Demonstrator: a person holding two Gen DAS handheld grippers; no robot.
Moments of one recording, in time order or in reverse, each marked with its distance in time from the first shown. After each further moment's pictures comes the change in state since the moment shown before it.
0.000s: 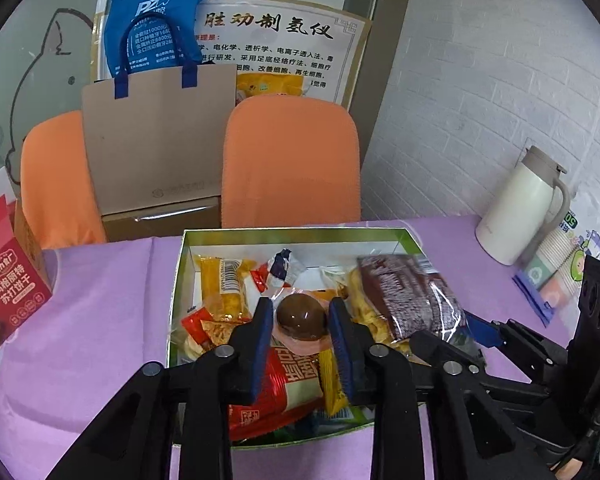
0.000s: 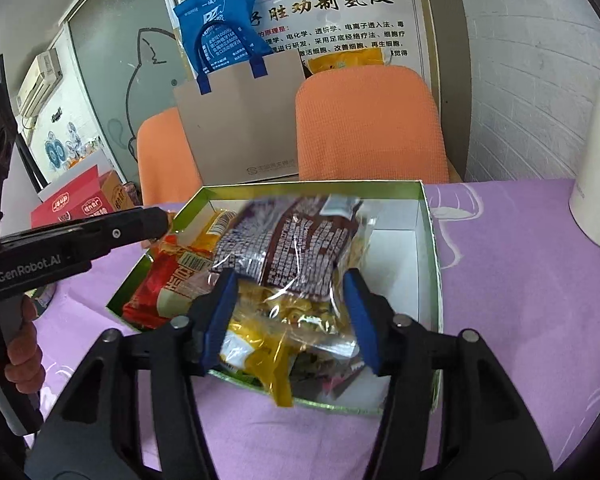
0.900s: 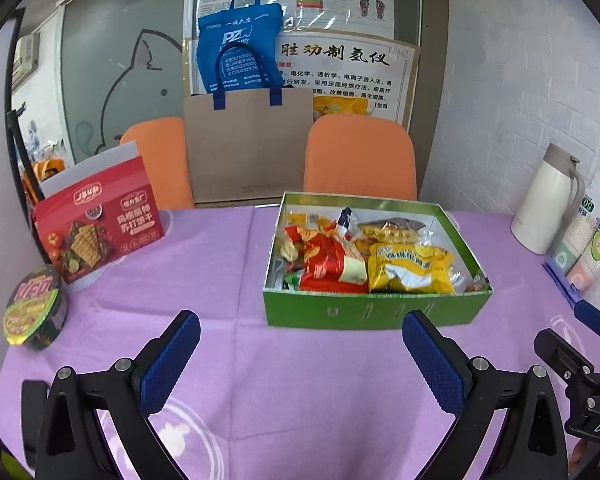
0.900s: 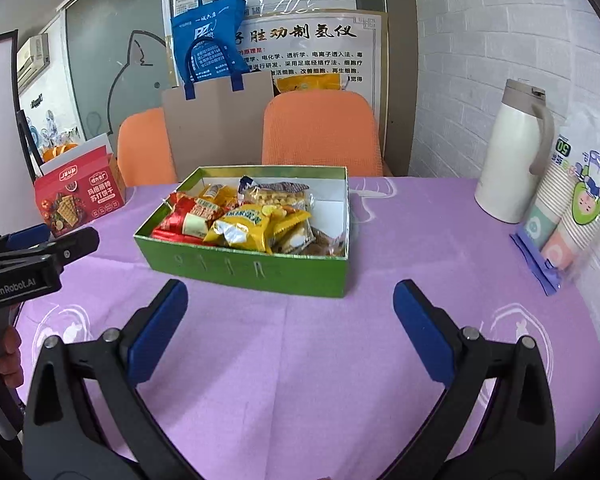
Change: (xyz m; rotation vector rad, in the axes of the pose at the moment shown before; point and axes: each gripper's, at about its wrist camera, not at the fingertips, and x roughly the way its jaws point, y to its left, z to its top) left arm -0.127 -0.022 -0.105 -0.066 -0.087 0.285; right arm -0.148 0.028 -0.069 -0.034 -0.035 -0.188
